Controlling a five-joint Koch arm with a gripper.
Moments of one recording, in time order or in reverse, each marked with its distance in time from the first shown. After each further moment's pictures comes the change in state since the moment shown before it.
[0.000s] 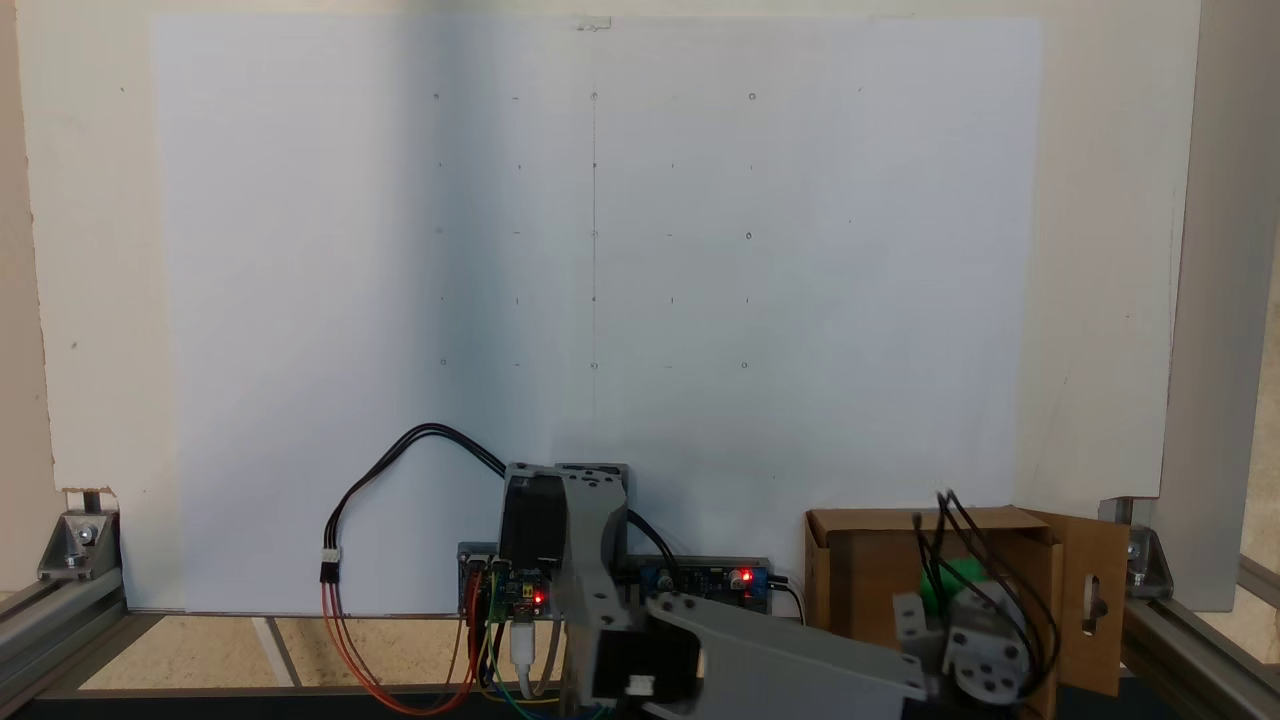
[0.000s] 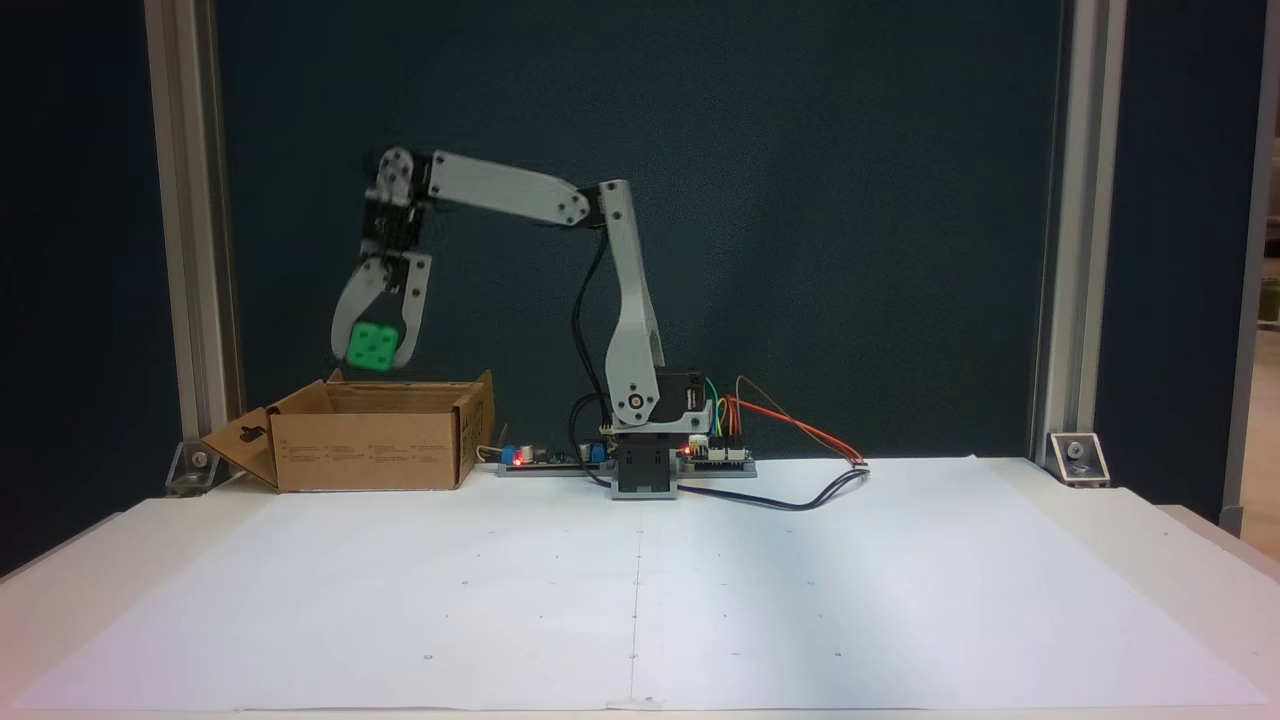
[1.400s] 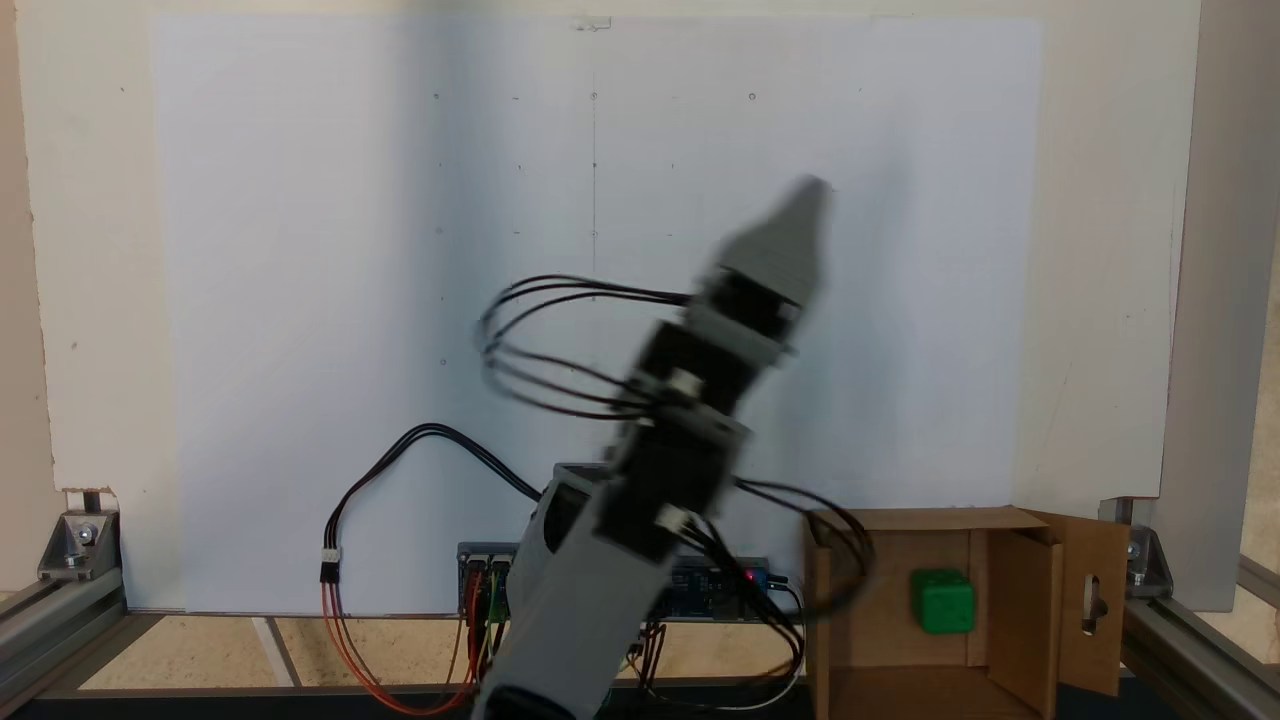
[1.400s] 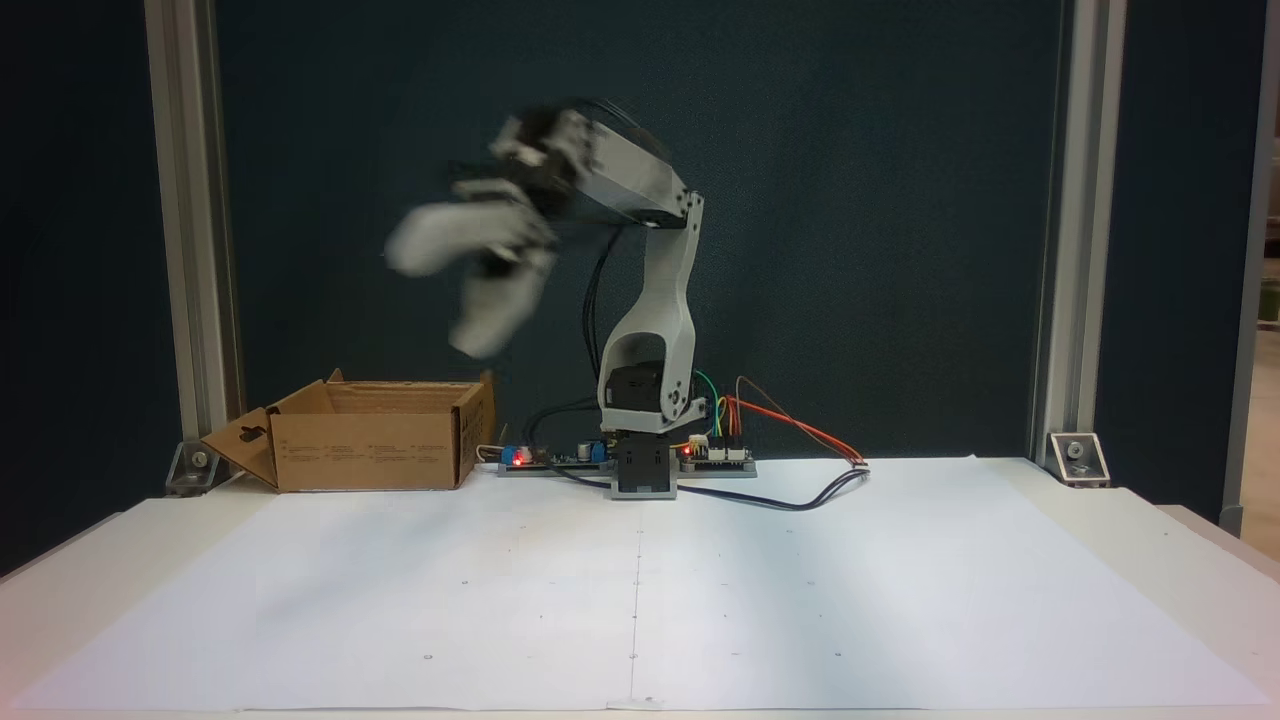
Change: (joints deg) arm -75.8 32.5 32.3 -27.5 24.9
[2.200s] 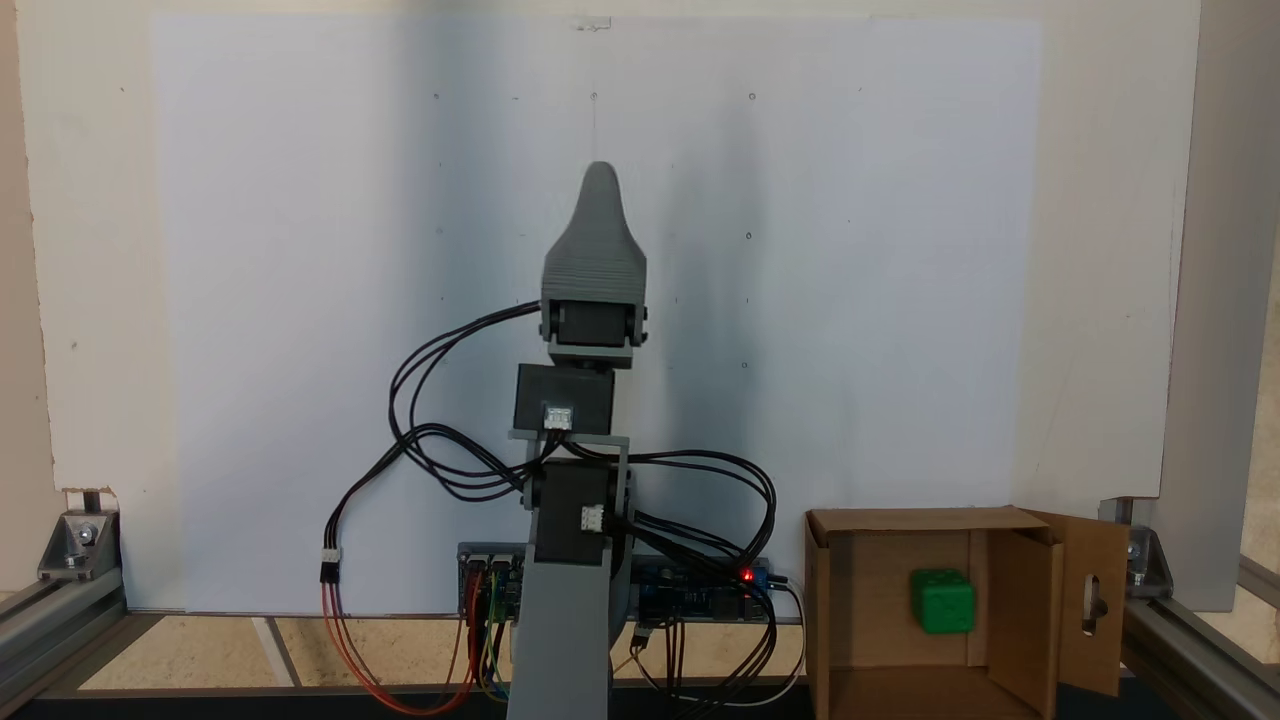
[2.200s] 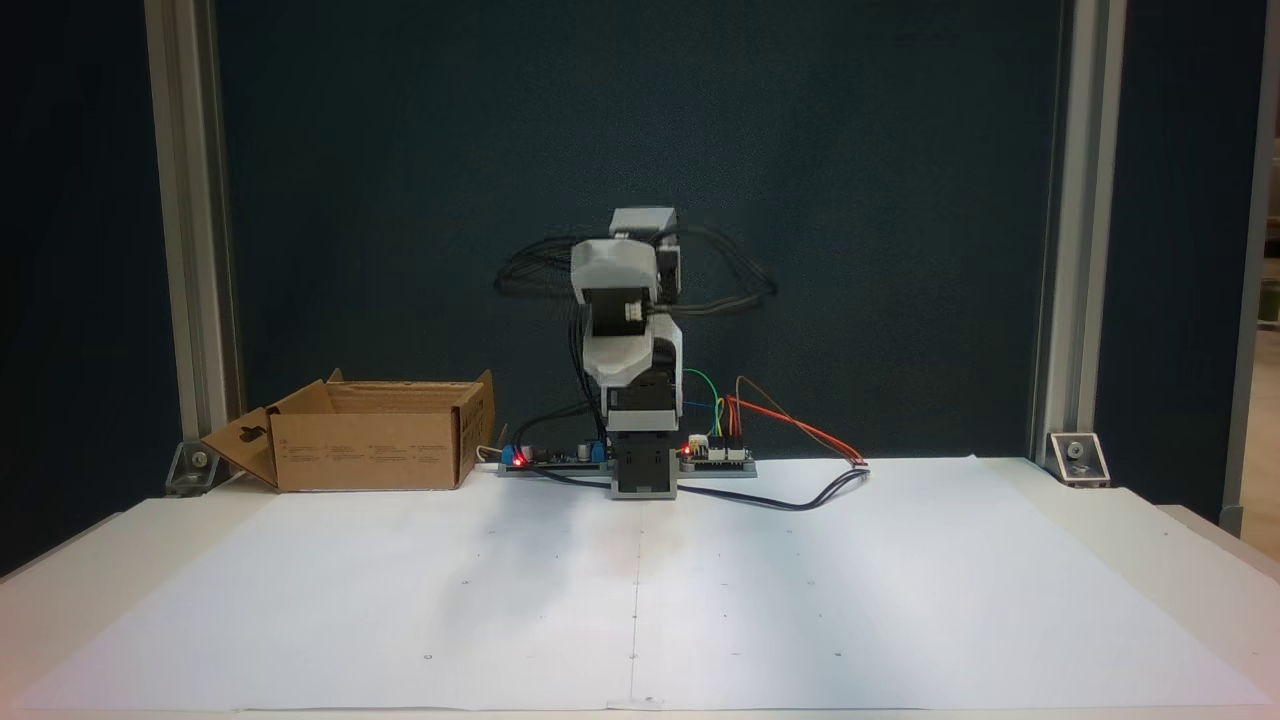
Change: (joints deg) arm -20.6 18.7 41.0 -56.1 2.1
